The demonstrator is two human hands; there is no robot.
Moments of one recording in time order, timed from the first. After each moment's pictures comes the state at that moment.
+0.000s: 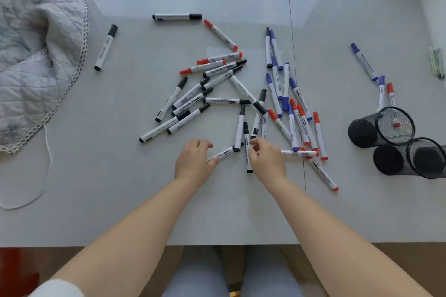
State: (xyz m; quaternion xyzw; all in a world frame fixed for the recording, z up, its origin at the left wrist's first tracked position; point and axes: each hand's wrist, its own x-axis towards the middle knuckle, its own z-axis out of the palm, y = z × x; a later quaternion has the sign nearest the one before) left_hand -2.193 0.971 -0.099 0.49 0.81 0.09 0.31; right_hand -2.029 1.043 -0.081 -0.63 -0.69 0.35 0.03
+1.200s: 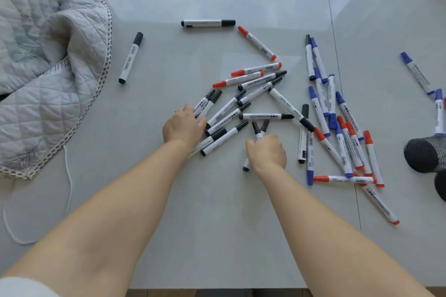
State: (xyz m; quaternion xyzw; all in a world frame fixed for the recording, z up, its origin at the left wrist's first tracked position) left_hand -2.336 1.058 -0.118 0.44 0.87 0.02 0.22; right_hand -2.160 1.084 -0.112 -0.78 -0.52 0.34 -0.04
